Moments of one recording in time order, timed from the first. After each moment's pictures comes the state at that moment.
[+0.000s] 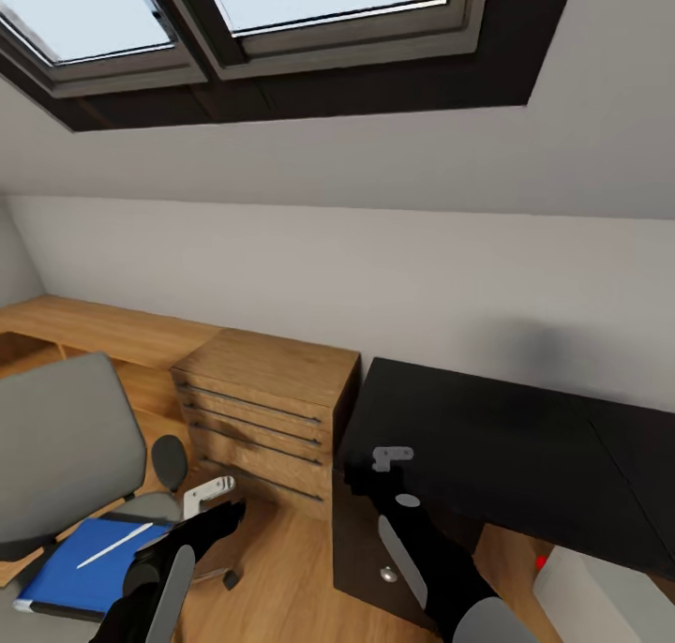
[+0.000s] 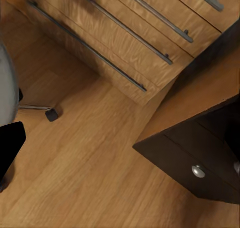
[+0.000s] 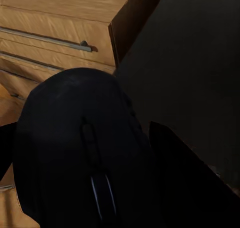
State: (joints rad) left arm -0.20 -0.10 0.12 -1.35 0.28 0.62 0.19; right arm -0.52 0.16 0.34 -0.81 -0.25 0.20 -0.20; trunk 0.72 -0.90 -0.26
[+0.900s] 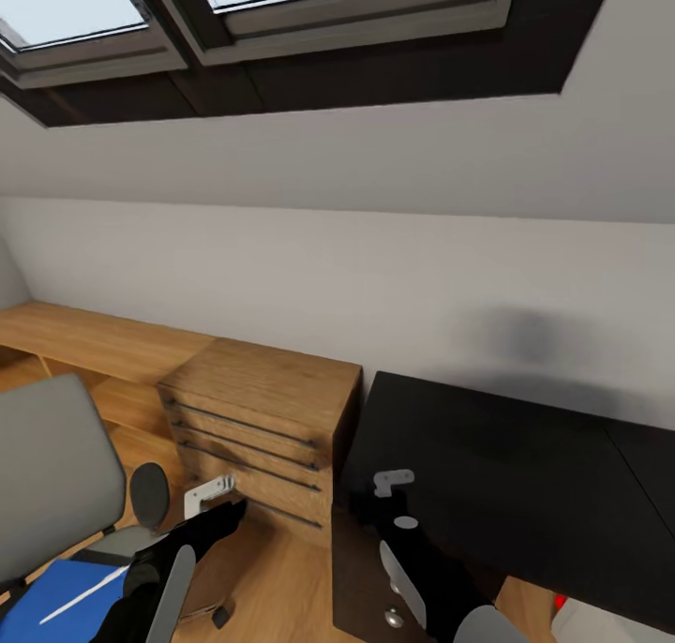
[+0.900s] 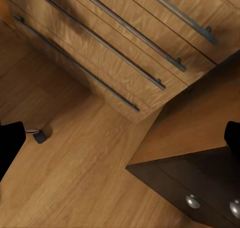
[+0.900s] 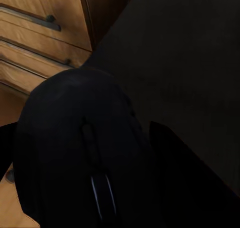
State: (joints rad) left arm -0.20 -0.10 0.12 -1.35 0.28 0.62 0.19; right arm -0.52 0.16 0.36 -0.65 -0.20 0.17 -0.21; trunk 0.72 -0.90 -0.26
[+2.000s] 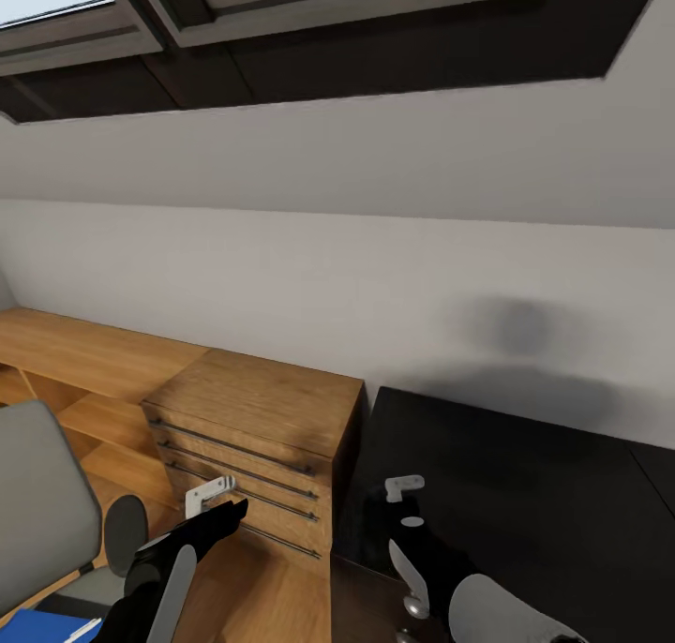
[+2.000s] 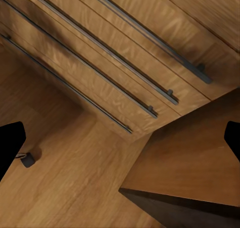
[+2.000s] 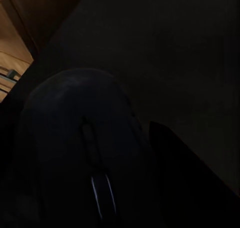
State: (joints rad) left arm -0.20 -0.10 0.12 -1.35 0.28 0.62 0.18; right arm -0.65 0.16 0.35 -0.33 -0.20 0.07 -0.21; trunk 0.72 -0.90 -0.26
